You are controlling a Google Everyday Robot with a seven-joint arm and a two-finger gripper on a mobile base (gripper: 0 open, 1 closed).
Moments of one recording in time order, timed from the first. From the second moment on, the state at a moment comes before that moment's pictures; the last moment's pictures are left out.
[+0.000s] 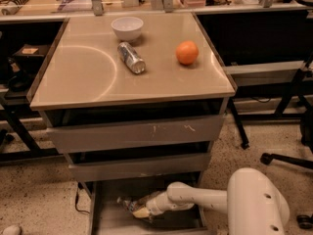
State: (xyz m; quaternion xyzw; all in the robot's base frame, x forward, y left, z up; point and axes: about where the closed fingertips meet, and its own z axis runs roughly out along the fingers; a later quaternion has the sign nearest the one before) arm 0.503 0.085 0.179 -0.47 0.78 0.35 0.24
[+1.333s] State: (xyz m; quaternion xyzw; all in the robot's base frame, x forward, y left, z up) arm 0.448 0.008 0.290 -0.42 0.83 0.29 0.23
